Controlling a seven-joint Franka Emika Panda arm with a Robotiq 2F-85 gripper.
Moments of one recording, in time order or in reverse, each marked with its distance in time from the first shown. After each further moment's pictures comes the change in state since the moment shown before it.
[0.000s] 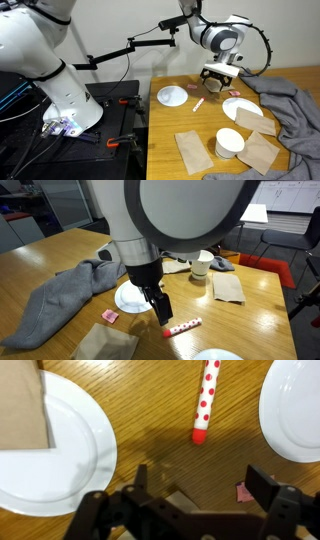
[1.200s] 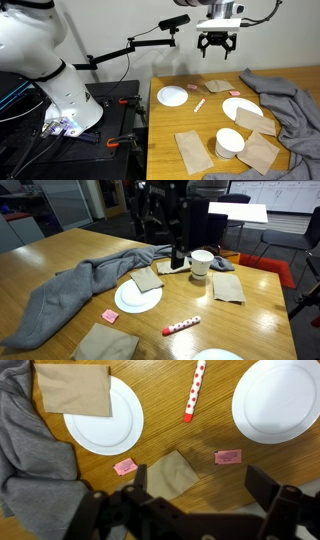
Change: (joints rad) arm 0.007 -0.507 0.009 -0.349 -0.006 0.045 0.003
